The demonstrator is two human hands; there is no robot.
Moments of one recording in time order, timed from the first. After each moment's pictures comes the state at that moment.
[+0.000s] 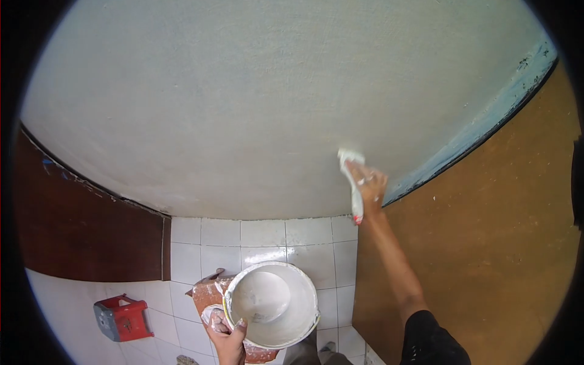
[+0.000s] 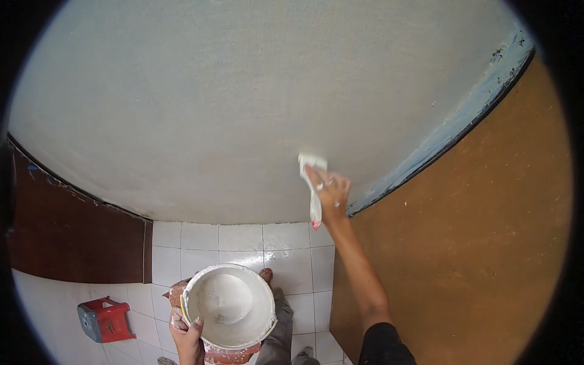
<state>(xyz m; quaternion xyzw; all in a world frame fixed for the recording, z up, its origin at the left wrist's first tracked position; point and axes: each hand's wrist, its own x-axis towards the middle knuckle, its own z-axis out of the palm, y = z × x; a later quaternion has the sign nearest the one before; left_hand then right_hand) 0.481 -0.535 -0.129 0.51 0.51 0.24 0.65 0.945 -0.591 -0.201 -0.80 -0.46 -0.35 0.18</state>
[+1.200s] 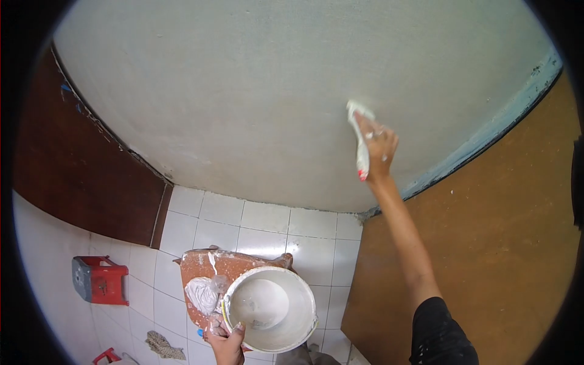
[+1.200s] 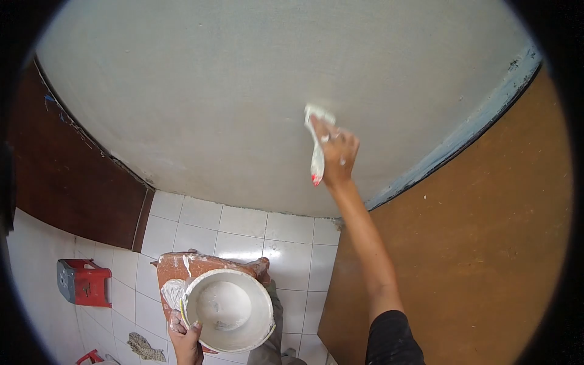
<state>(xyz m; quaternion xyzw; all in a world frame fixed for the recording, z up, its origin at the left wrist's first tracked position) 0.407 -0.619 -0.189 0.40 0.57 0.31 0.65 0.907 -0.535 -0.176 -0.73 -0.50 -0.40 0.25</state>
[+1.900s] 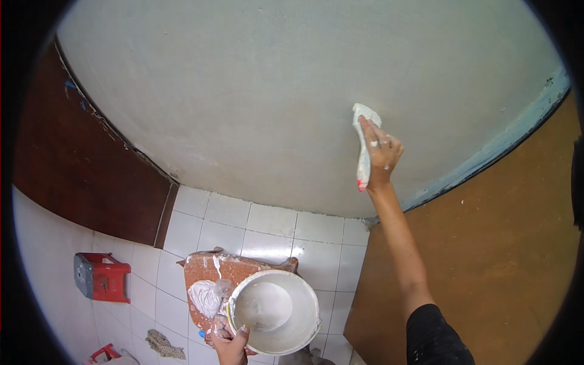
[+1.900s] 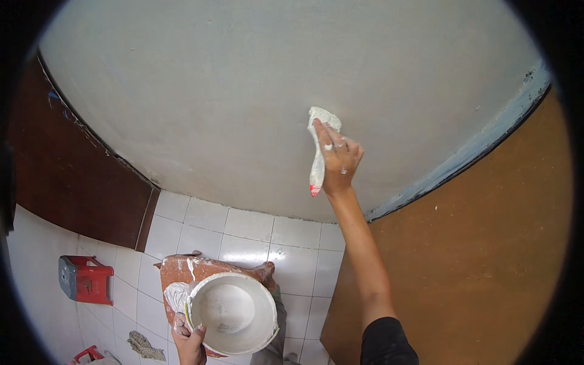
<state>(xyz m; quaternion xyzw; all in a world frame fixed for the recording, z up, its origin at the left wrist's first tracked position) 0.409 -0.610 -0.207 0.41 0.60 0.29 0.62 0.891 -0.509 -0.187 -0.71 -0.48 -0.42 0.30</state>
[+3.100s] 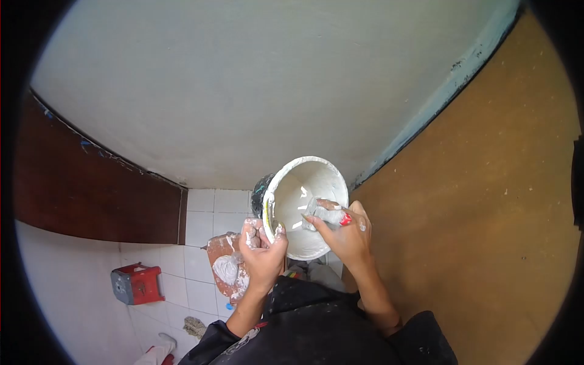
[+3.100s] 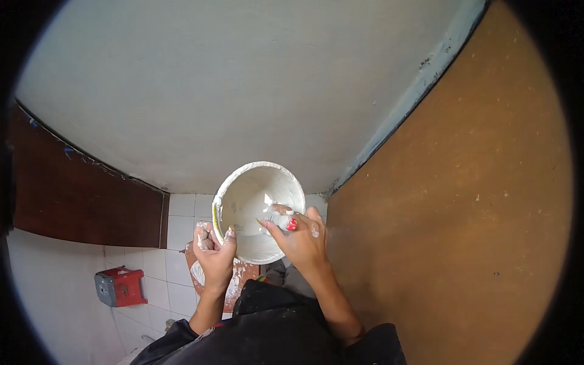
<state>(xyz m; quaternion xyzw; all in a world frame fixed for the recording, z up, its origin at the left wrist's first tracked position) 0.605 -0.607 0.091 0.55 0.34 0.40 0.65 0.738 -0.706 0.101 -0.86 -0.37 0.02 0.36</state>
